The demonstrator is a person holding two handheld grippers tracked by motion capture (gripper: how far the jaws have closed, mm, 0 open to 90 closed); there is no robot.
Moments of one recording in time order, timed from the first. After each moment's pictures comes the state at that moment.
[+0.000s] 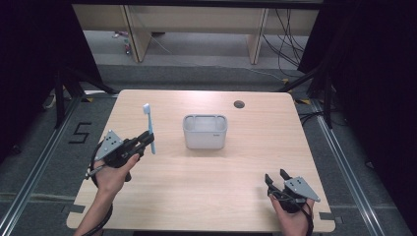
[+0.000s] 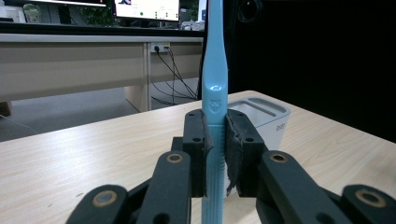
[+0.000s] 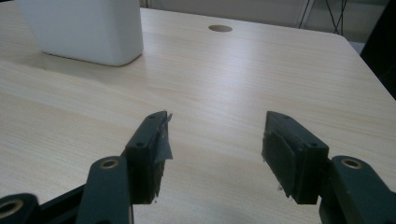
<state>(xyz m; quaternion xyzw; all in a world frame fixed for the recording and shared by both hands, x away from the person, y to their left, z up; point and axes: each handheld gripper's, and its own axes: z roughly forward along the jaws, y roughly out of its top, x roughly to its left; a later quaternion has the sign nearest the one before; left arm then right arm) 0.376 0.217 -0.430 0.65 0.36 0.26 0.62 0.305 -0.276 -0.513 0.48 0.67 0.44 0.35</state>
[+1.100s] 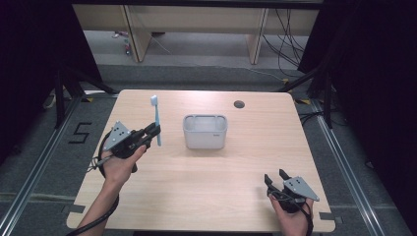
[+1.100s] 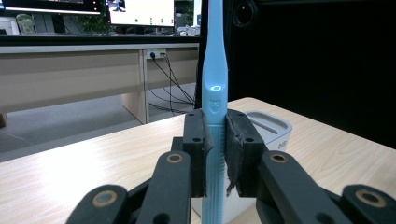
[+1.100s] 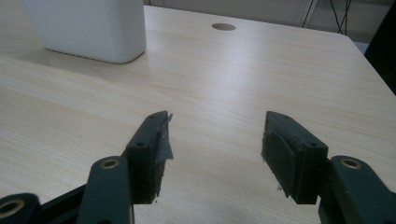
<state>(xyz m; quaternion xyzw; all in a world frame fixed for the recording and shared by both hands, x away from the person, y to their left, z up) 0.396 0.200 -0.418 0.65 0.34 0.27 0.62 0.304 -0.274 -0.513 0.48 0.68 0.44 0.33</state>
